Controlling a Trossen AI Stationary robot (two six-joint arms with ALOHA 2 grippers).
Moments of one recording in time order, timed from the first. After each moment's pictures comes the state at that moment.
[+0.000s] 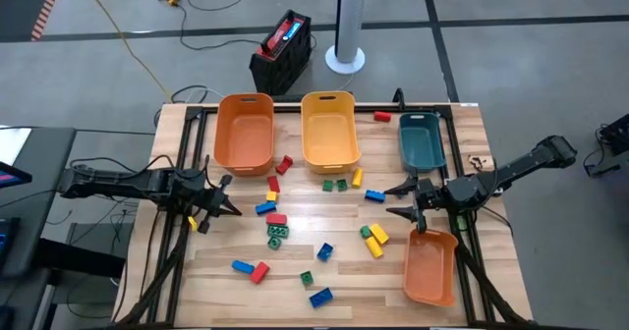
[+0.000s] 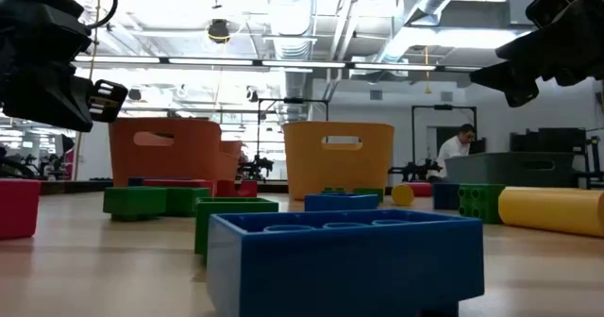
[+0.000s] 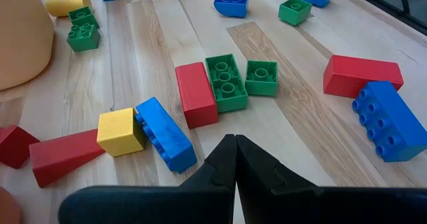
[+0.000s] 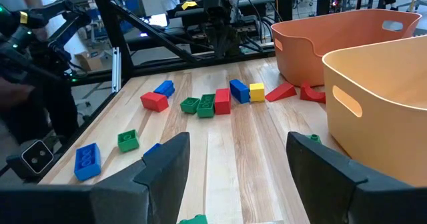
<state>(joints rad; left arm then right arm) -0.03 0.28 0.16 -0.39 0.20 0.24 0.39 0.46 0.08 0.26 0.37 0.21</state>
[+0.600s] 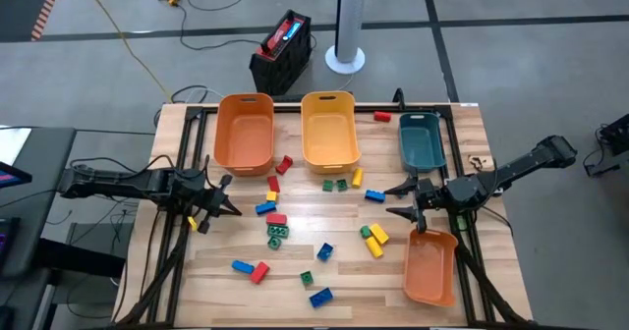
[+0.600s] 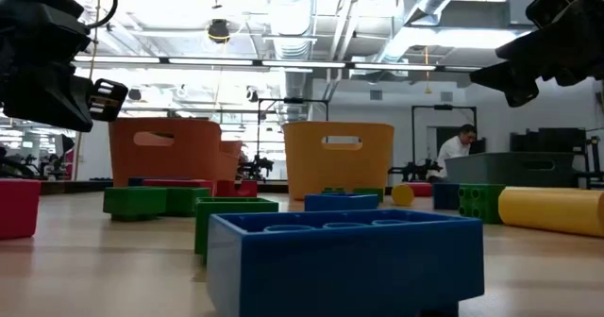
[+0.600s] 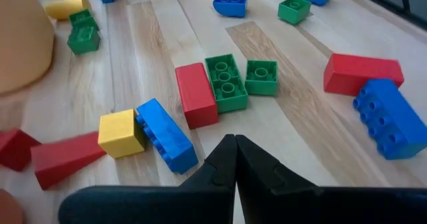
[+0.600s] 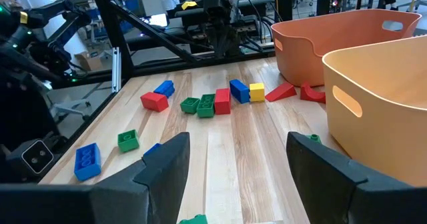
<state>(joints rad) -0.03 0.28 0.16 -0.39 0.20 0.28 0.39 0.46 0.08 0.26 0.37 0.21</state>
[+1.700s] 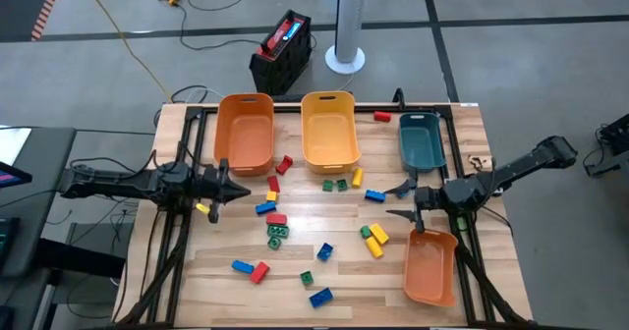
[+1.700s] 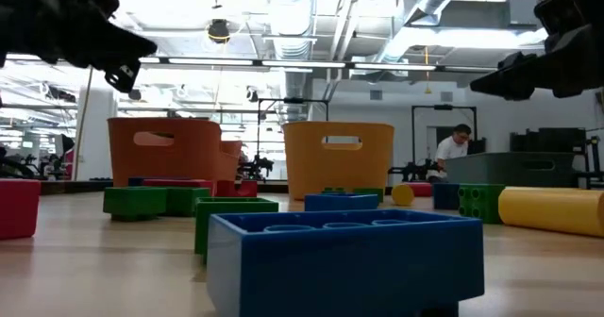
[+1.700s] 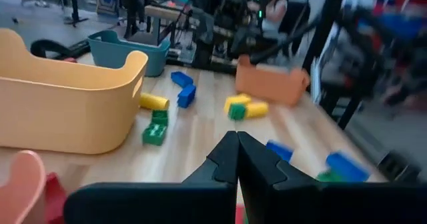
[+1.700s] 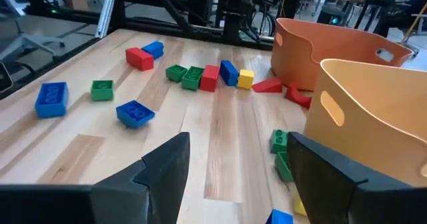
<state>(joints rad) -0.03 0.28 0.16 0.08 -0.01 -0.20 0.38 0.46 0.08 0.19 0.37 -0.06</state>
